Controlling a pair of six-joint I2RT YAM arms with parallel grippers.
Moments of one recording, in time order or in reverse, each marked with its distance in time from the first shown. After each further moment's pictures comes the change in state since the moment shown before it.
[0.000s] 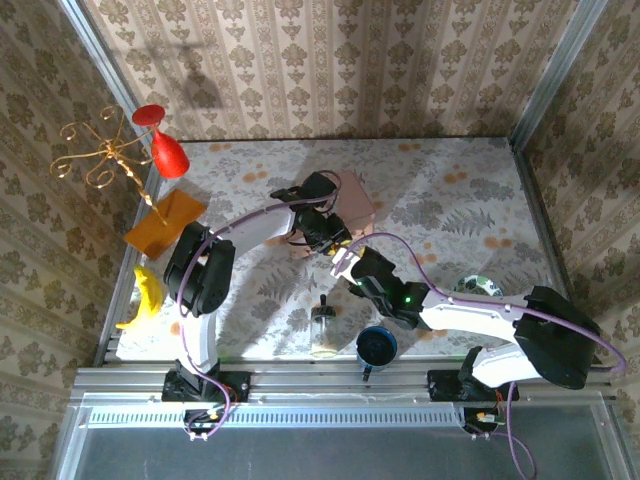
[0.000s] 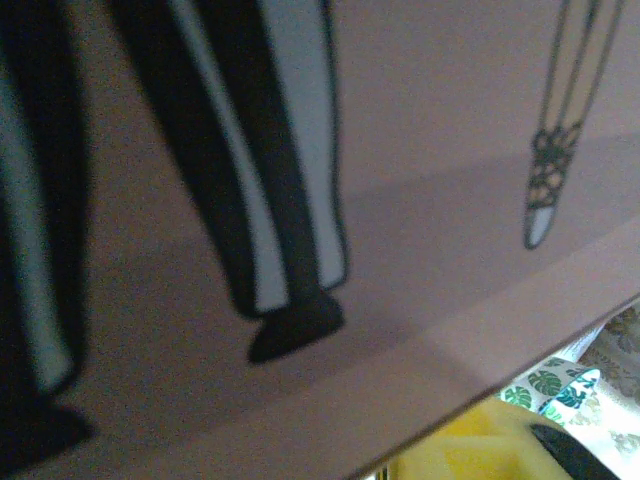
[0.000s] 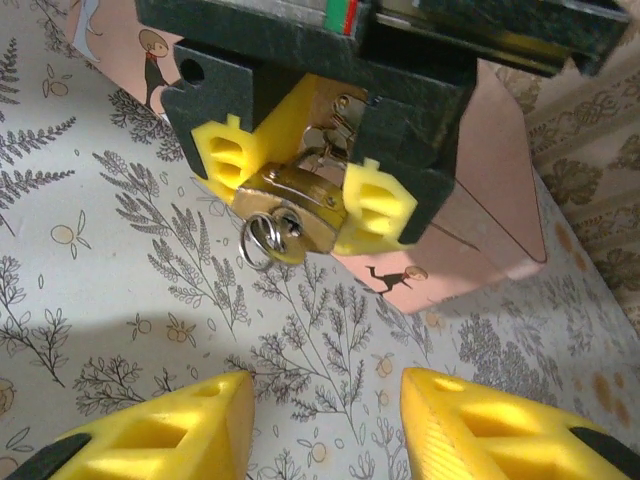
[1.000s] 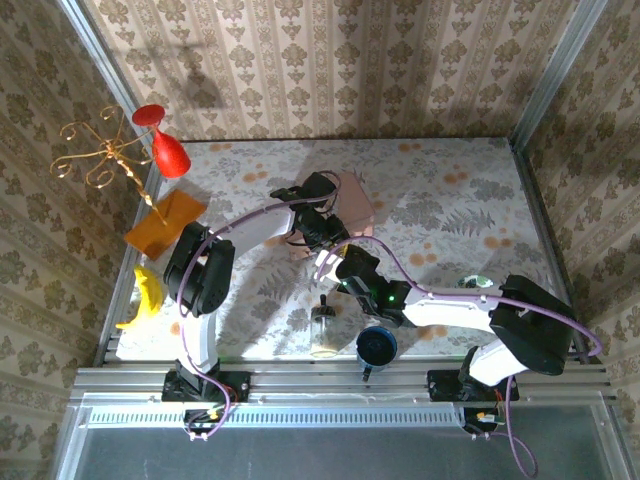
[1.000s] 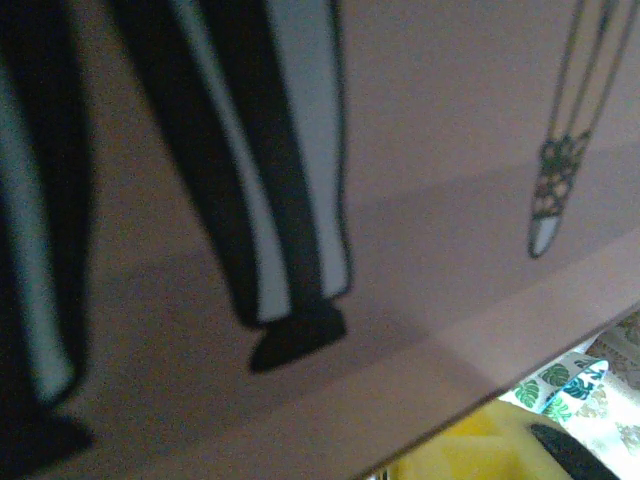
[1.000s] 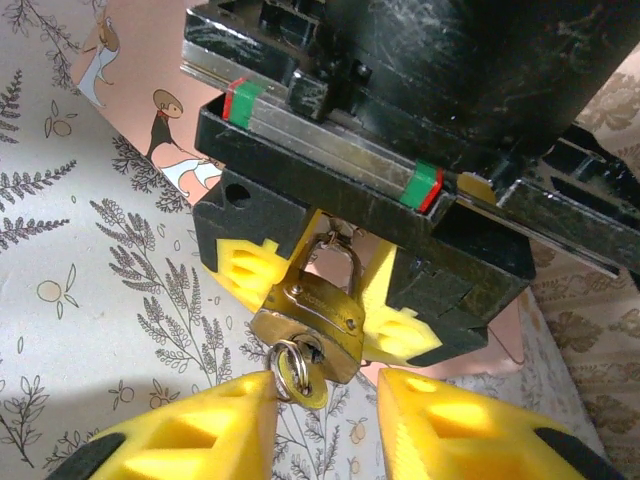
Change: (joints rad) left arm 0.001 0.000 0.003 -0.024 0.013 0.007; right arm 0.042 0.127 0.075 0.093 0.060 -0.138
